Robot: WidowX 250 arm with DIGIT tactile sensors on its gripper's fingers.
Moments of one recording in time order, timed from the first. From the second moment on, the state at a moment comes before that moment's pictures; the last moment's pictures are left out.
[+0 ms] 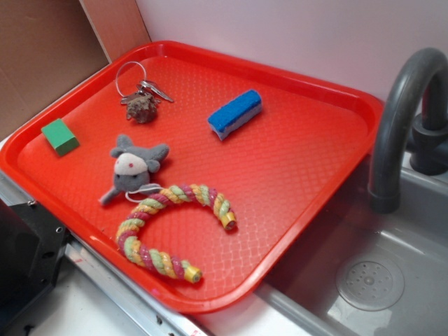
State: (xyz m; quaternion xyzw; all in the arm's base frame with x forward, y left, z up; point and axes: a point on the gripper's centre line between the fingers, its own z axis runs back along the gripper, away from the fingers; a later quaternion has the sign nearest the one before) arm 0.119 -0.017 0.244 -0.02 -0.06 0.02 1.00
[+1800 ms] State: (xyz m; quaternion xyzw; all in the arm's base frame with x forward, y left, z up) arm 0.163 0.131 0.071 0.04 -0.15 0.75 0.64
